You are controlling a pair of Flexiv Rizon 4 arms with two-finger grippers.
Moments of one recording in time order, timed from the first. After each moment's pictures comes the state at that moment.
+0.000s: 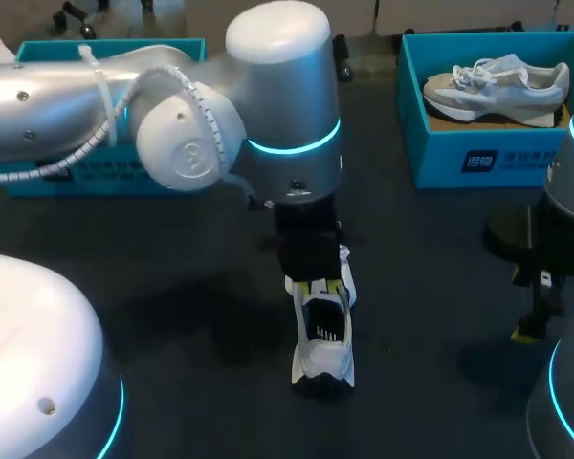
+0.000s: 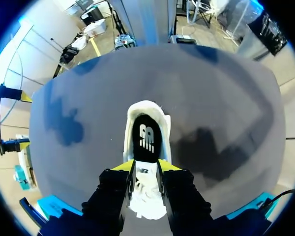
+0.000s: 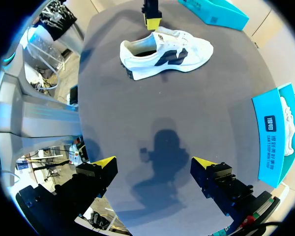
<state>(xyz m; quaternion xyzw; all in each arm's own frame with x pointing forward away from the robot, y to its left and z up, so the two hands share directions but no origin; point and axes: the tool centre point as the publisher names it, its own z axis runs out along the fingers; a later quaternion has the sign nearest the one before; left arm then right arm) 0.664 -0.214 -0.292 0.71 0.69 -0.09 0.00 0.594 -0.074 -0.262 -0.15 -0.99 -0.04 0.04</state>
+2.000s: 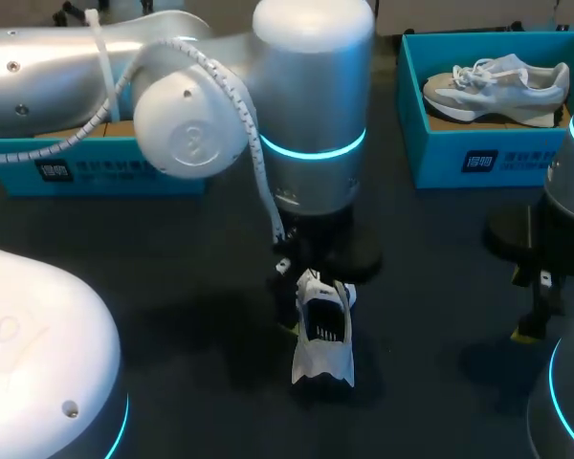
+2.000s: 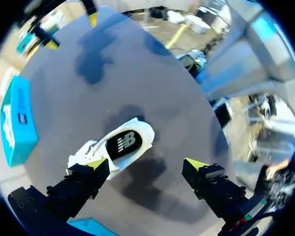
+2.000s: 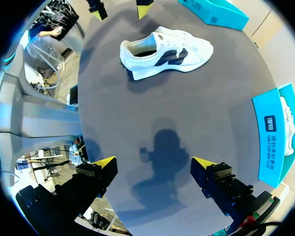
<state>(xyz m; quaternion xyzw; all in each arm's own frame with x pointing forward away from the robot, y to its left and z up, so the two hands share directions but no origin) 0.607 -0.190 -0.252 0.26 0.96 -0.02 -0.05 0.594 -0.074 -0.262 -0.15 -0.99 -0.04 0.04</state>
